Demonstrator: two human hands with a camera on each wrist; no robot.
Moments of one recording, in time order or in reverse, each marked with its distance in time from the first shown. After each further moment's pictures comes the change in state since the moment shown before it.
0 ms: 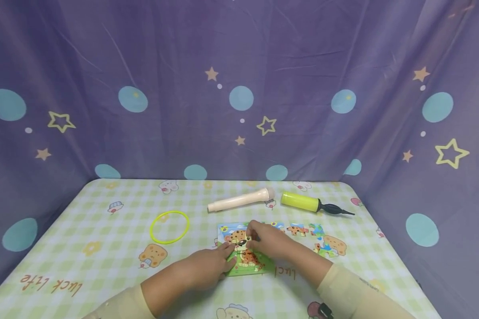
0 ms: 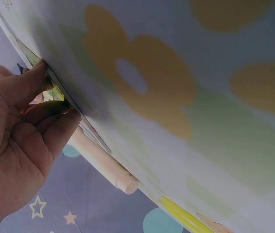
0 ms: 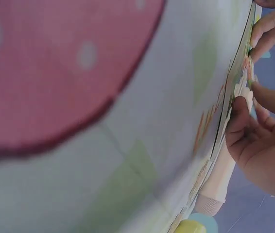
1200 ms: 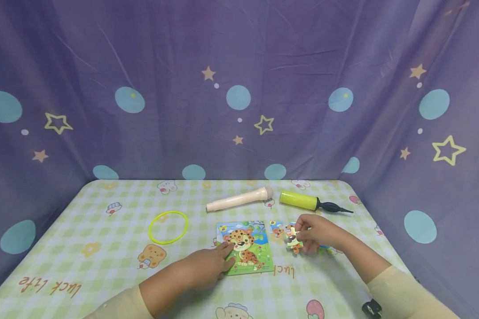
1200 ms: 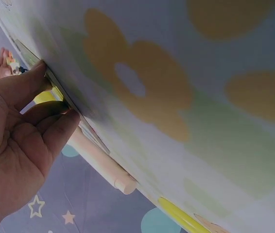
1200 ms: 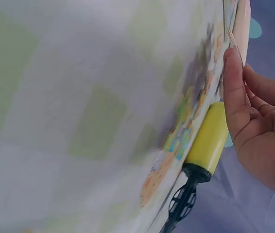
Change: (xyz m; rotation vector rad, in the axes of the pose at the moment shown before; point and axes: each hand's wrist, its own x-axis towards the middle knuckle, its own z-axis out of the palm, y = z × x) left_hand 0.000 0.001 -0.001 0.016 -0.013 0.004; right_hand -0.065 0.084 -0.075 0.495 -0.054 0.260
